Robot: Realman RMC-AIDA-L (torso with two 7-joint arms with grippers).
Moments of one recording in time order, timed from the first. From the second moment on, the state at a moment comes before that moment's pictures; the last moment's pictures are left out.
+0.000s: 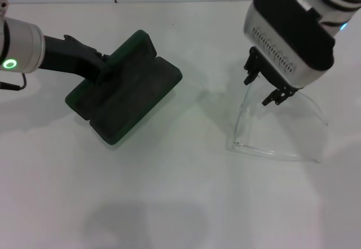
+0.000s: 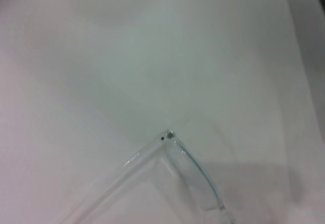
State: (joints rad) left arm -0.46 -2.09 1.19 1.42 2.39 1.37 -2.27; right arm 1.05 2.02 -1.47 -0.97 -2.56 -1.51 1.35
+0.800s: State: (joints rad) left arm -0.46 -2.09 1.19 1.38 2.39 1.36 -2.27; right arm 1.16 2.03 -1.65 -0.77 -2.44 -1.36 1.27
